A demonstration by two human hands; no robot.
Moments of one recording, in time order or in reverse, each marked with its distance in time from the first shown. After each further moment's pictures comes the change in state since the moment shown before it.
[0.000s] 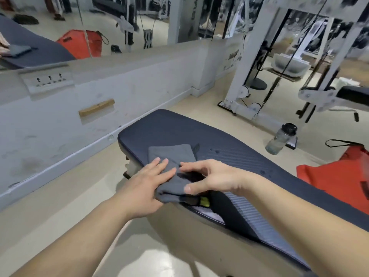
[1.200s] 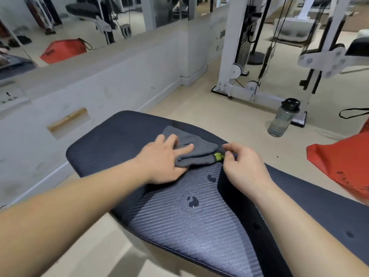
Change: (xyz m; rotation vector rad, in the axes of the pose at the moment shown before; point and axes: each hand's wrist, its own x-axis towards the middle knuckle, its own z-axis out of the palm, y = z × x) left_hand 0.186 0.128 0.015 0.512 -0.144 0.006; right_hand -0.055 0.129 -0.098 0.019 0.861 0.178
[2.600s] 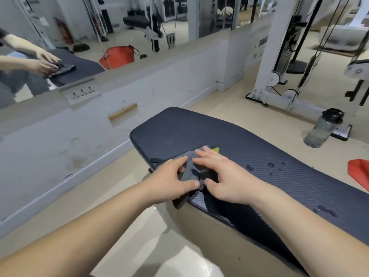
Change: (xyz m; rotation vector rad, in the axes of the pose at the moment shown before) left_hand -0.166 -0.006 0.006 -0.918 0.042 -0.402; right_hand -0.073 -0.062 0.055 -0.174 -0.559 -0.653
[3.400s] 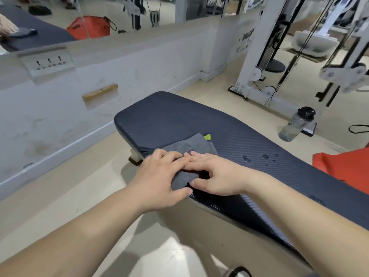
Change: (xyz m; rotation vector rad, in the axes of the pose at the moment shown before) left_hand 0.003 -0.056 0.001 0.451 0.161 0.442; right_hand 0.029 -0.013 0.024 -0.123 -0.264 0.069
